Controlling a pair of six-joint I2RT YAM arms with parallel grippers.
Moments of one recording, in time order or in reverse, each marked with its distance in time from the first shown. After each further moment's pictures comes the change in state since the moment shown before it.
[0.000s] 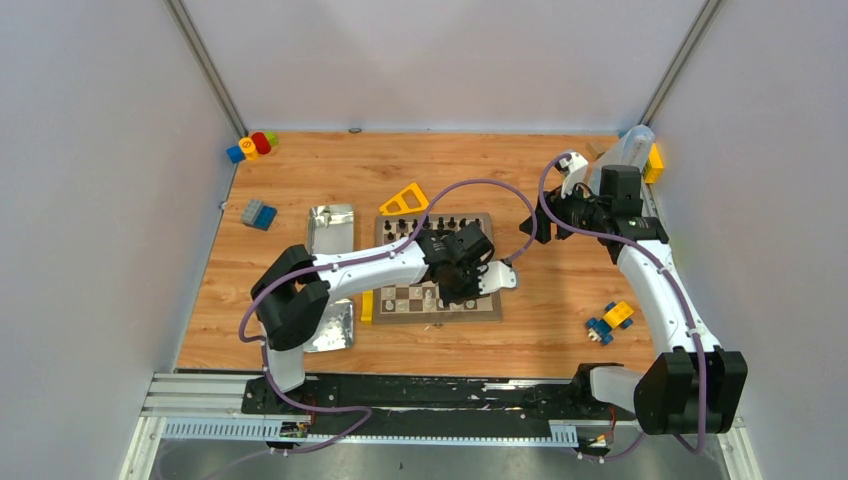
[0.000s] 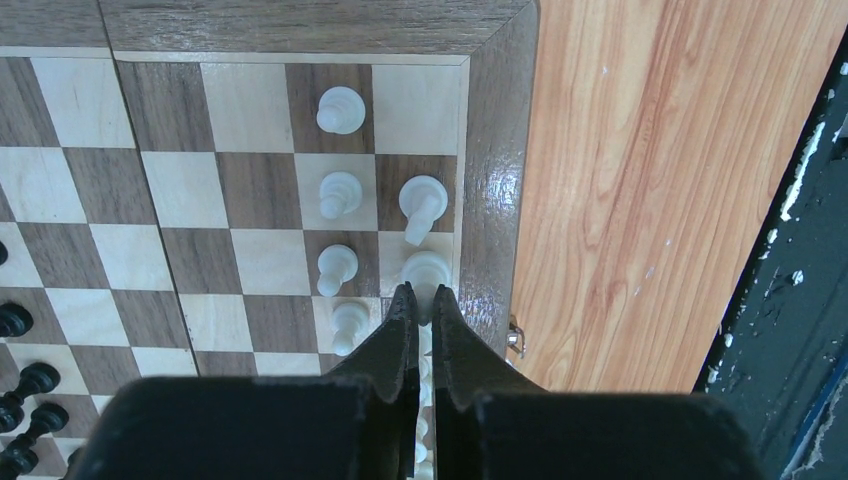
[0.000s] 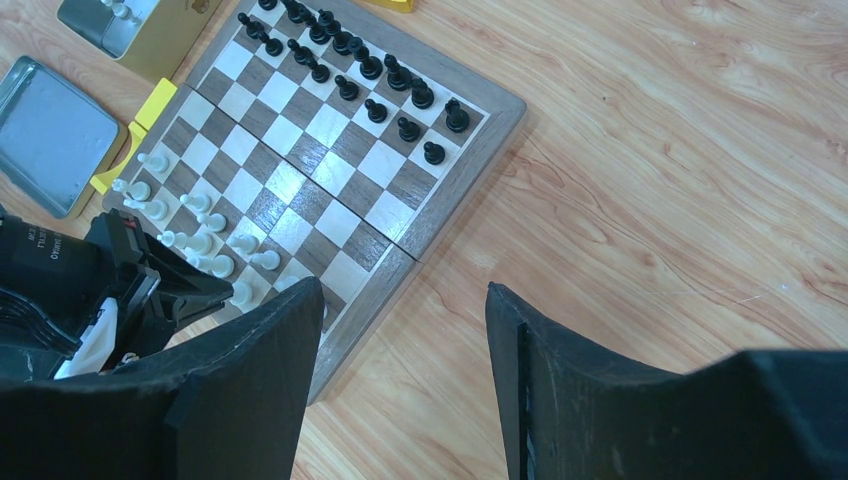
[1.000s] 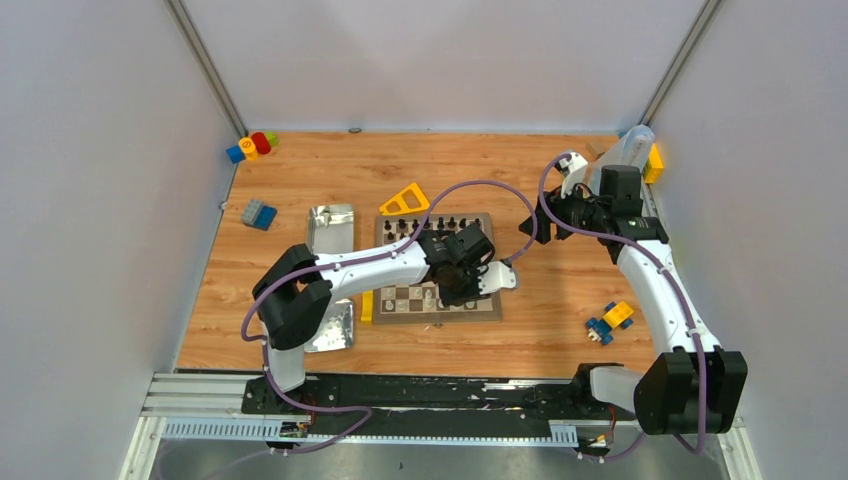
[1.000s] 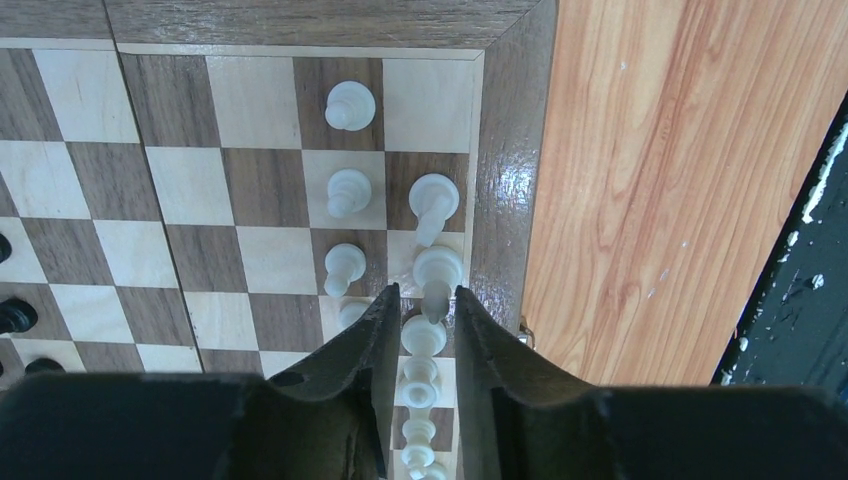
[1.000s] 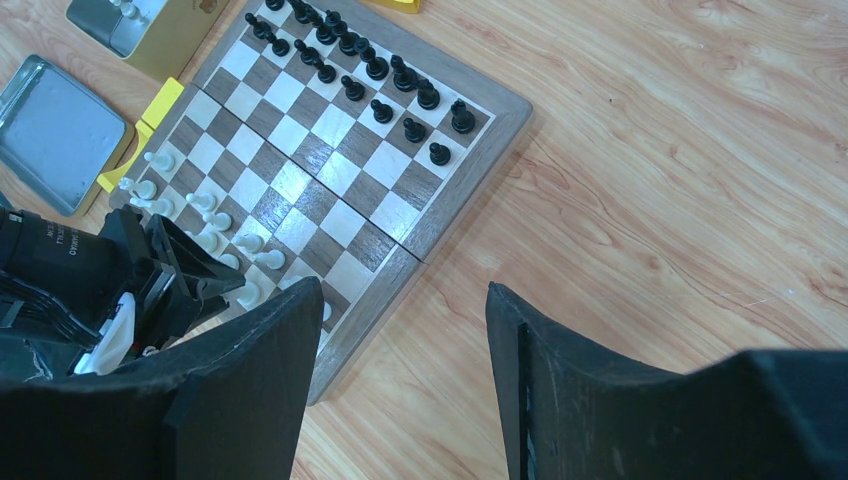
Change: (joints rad) left arm 0.000 0.011 0.000 0.003 -0.019 0.003; right arm 0.000 0.000 0.000 -0.001 -0.014 0.000
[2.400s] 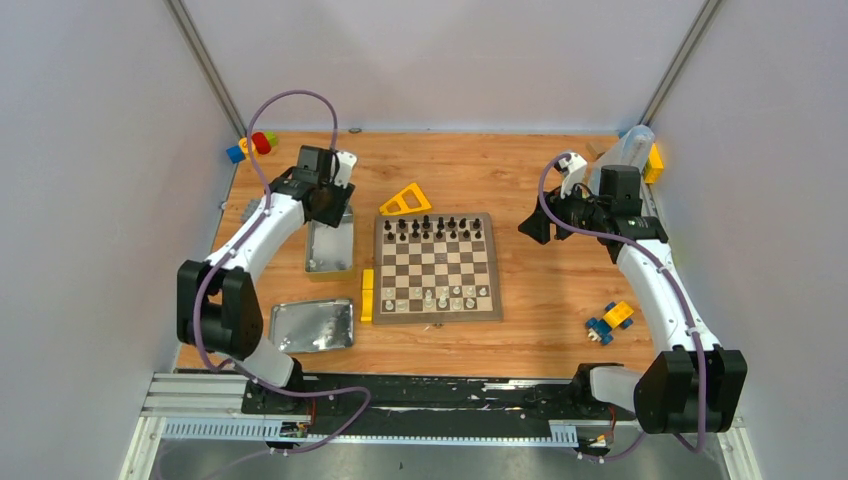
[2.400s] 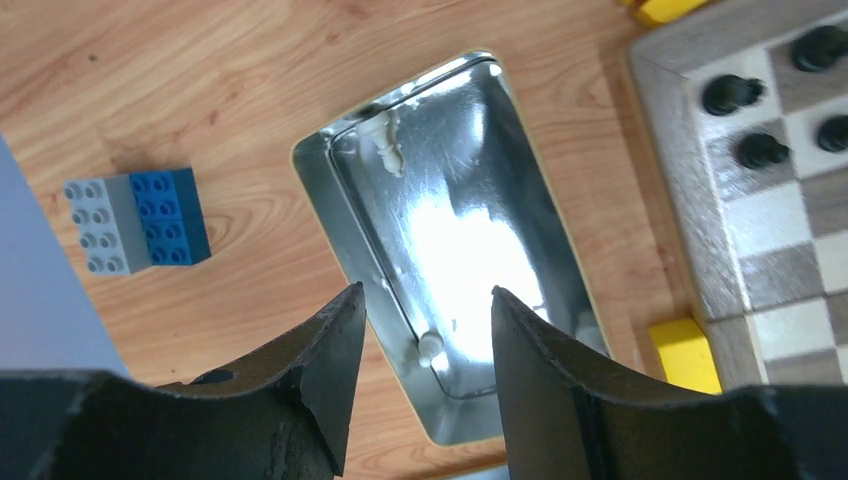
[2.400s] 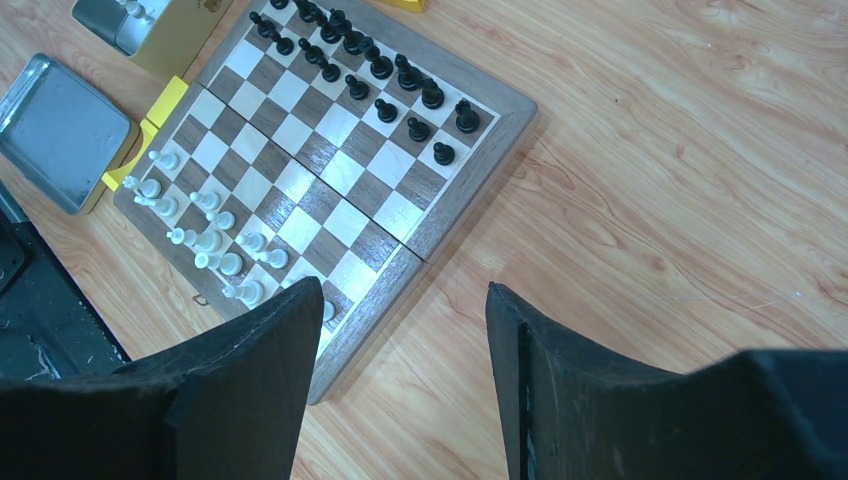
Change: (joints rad) left arm 0.798 -0.331 -0.168 0.072 -0.269 -0.223; right arm 0.000 0.005 0.000 0.000 -0.009 0.000
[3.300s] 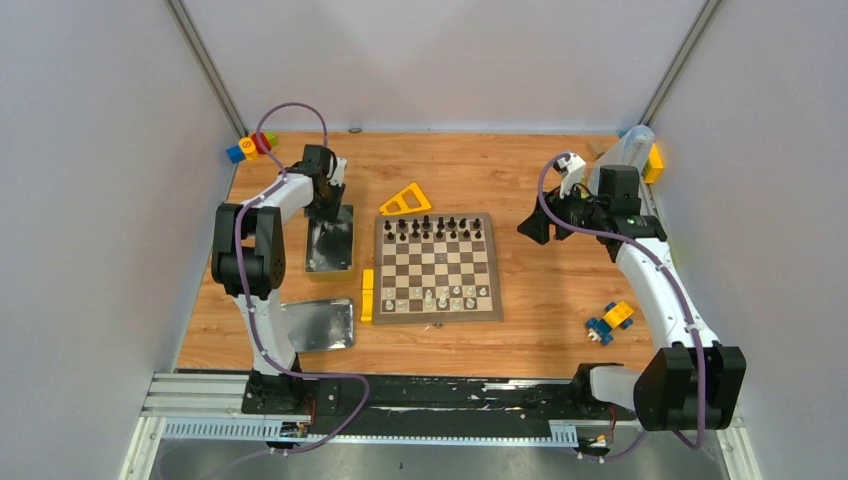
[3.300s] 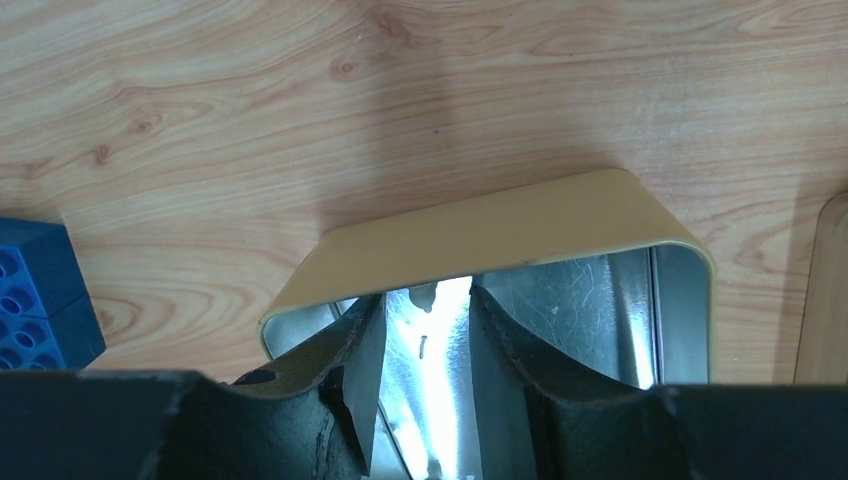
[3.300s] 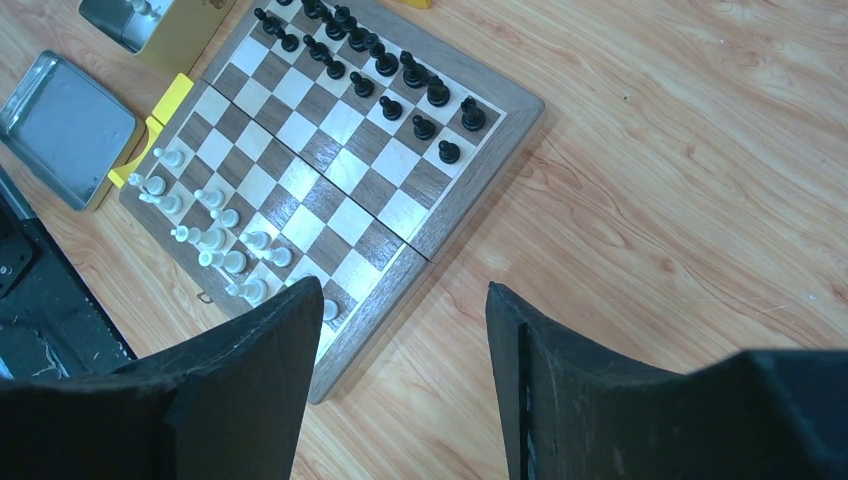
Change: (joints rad) left arm 0.145 0.449 0.177 0.074 0.043 -0.113; right arm 0.000 0.012 0.000 0.000 -0.011 0.000
